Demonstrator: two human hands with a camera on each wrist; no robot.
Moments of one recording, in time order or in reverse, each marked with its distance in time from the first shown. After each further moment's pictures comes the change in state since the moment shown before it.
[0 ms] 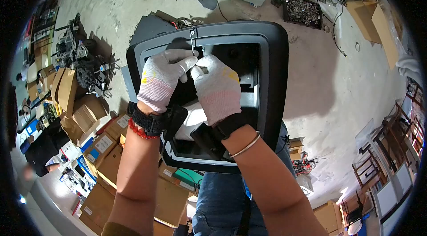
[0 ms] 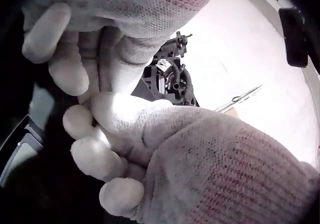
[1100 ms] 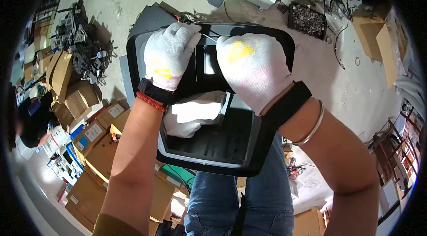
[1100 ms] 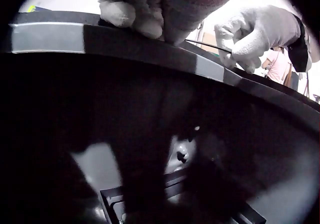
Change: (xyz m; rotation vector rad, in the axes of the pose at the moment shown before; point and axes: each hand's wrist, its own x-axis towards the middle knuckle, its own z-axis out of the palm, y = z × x) left_hand 0.042 -0.015 0.007 0.806 0.504 0.936; right_hand 0.034 -0.029 -0.096 -1.101 0.044 -1.196
